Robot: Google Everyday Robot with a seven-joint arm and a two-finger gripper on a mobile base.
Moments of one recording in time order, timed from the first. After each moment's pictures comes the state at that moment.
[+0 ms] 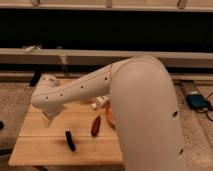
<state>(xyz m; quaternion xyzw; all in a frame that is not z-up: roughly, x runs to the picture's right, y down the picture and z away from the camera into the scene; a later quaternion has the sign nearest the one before) -0.260 0.143 0.749 -0.28 0.01 0.34 0.90</state>
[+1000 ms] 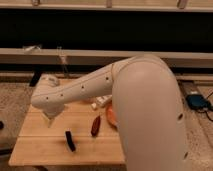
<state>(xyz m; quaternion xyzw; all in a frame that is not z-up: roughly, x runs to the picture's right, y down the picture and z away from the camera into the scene) -0.244 0.140 0.738 -0.26 0.02 0.33 0.90</state>
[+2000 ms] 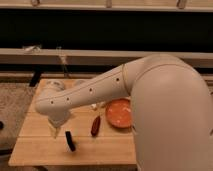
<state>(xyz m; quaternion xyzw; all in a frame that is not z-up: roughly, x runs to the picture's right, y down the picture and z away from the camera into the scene) -0.207 0.186 0.701 -0.31 0.06 0.32 0.89</state>
